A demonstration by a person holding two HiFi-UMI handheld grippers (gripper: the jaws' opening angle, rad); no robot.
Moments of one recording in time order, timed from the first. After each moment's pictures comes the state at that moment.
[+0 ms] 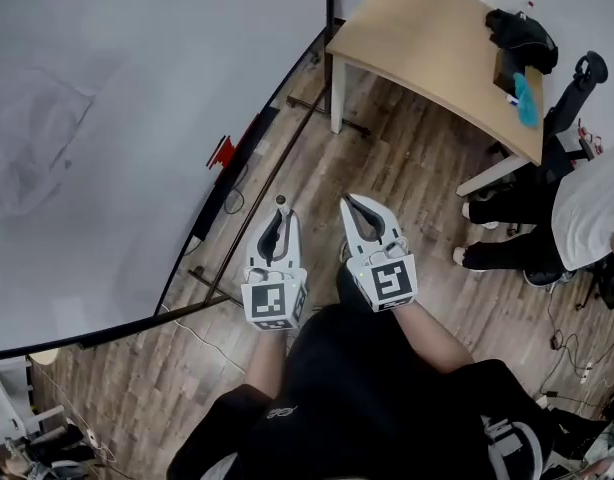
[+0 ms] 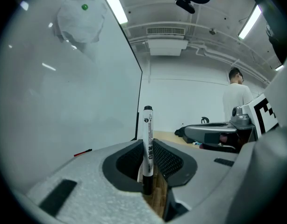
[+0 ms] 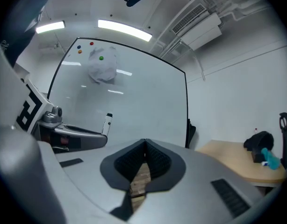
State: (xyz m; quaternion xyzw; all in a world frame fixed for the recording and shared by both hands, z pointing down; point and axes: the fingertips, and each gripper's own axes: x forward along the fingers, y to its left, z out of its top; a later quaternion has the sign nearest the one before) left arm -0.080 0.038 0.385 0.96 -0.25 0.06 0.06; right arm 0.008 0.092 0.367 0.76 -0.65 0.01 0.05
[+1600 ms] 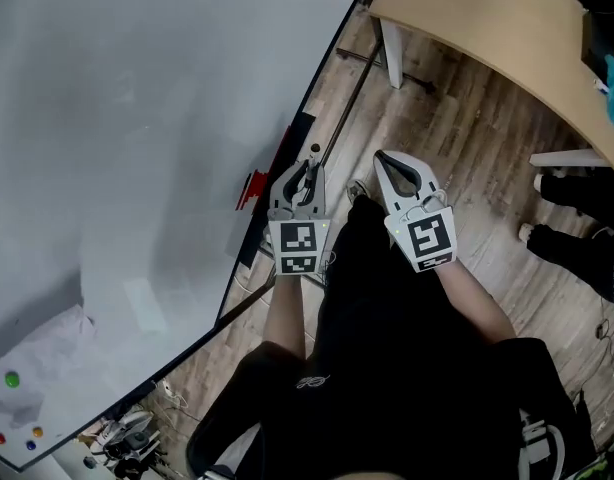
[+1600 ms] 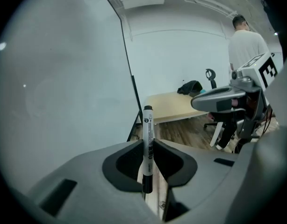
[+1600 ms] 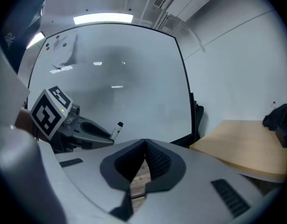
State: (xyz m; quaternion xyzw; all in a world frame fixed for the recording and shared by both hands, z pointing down) left arm 0.086 -0.156 0.489 0.93 -0.20 0.32 -0.04; right arm 0.174 -0.084 0.460 0.72 -0.69 0.12 0.04
